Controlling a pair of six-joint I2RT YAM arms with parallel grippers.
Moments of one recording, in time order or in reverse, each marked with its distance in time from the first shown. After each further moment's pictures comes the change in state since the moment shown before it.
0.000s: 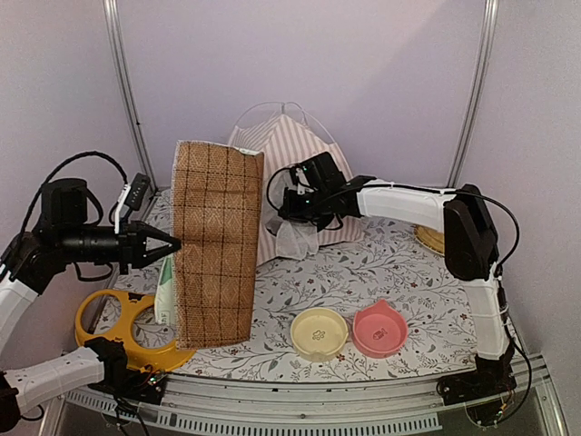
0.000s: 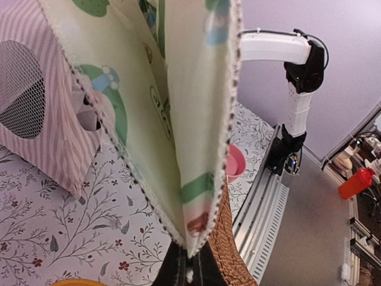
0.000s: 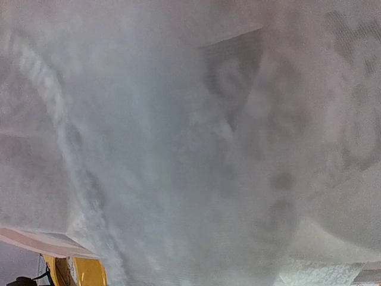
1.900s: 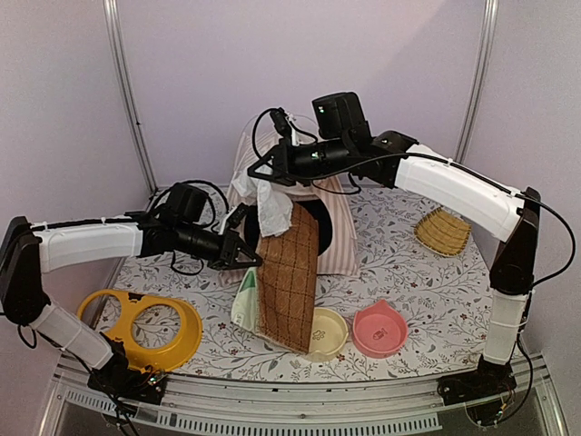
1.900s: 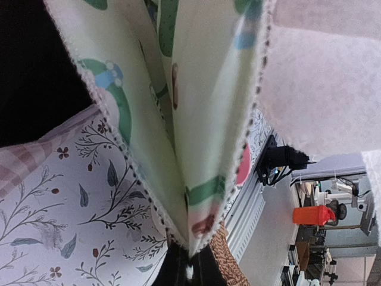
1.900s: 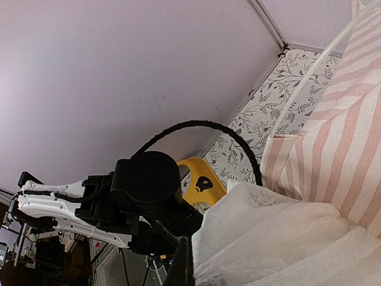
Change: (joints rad) left arm -0.183 0.750 -0.029 0.485 0.041 -0.414; right arm 0.130 -0.284 0.117 -0.108 -0.288 0.035
